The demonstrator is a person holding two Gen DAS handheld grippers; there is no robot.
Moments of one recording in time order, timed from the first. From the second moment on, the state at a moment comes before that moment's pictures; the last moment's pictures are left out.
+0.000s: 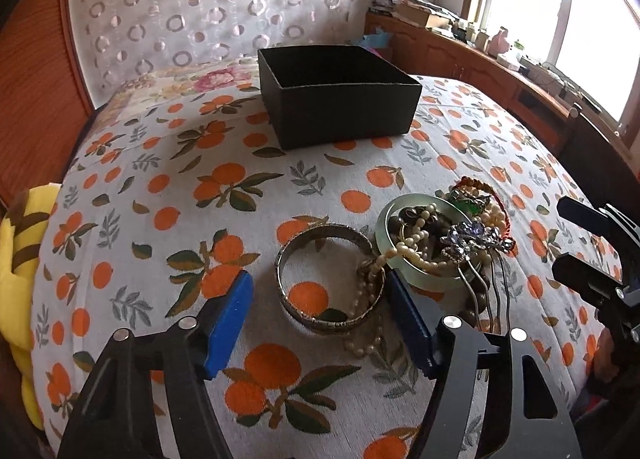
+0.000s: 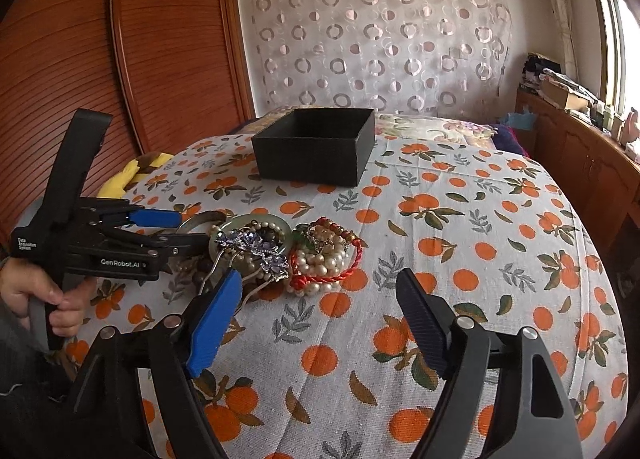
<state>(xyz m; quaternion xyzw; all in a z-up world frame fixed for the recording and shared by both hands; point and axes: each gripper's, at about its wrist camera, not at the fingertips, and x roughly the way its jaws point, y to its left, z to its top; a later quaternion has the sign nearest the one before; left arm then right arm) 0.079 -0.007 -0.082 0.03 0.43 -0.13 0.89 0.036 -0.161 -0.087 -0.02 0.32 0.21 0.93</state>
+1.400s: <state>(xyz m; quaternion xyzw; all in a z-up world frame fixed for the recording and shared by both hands) 0.036 0.034 -0.047 0.00 0.37 -0.09 0.93 0.060 -0.112 -0.098 0.02 0.41 0.30 0.86</state>
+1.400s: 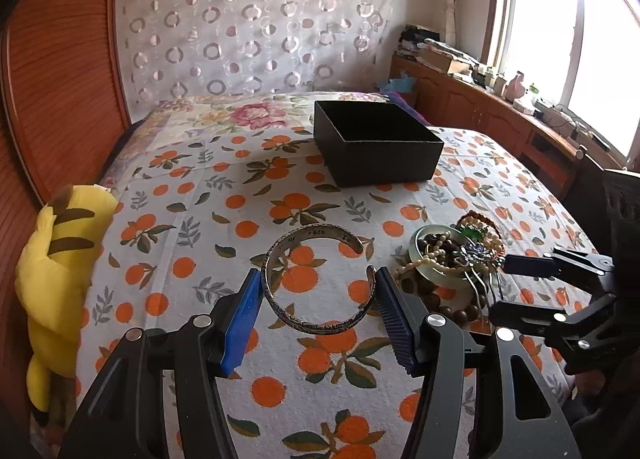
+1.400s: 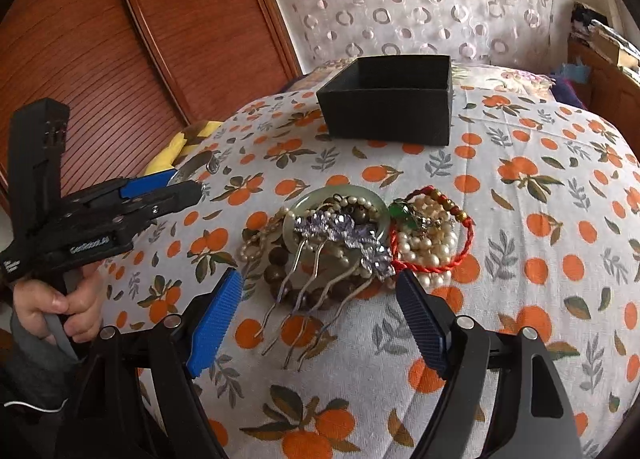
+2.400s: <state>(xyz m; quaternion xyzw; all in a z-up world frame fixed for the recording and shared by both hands) 0.032 0.019 -0.048 0.00 0.36 -0.09 0.93 0.066 -0.106 -0.091 -0.05 0.39 0.28 0.87</state>
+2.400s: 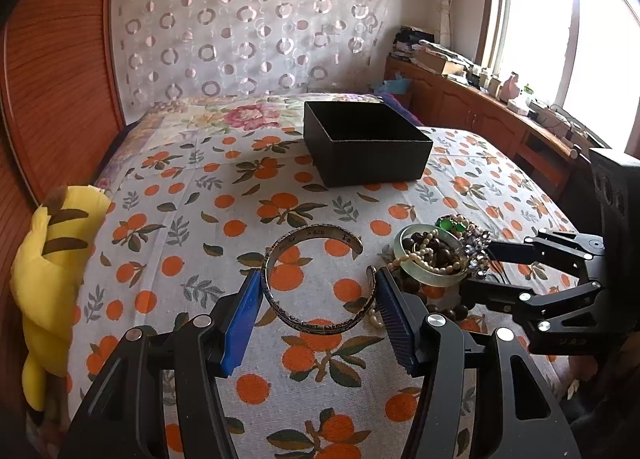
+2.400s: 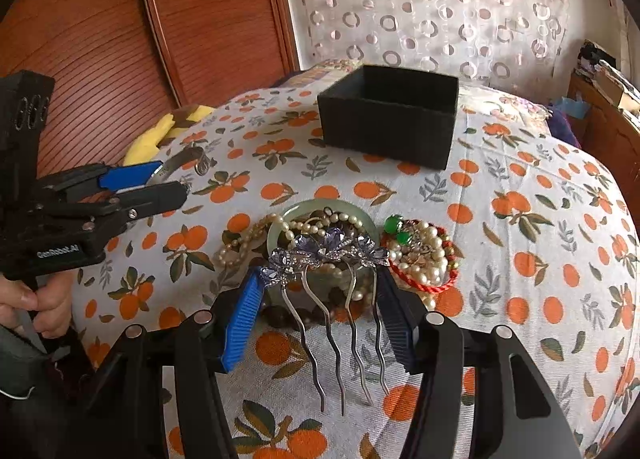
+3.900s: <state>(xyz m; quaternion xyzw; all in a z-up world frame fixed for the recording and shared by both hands) 0.212 -0.037 -0.019 0.03 0.35 -0.11 0.93 0.201 -0.168 -0.026 -0.03 0.33 0.22 0.92</state>
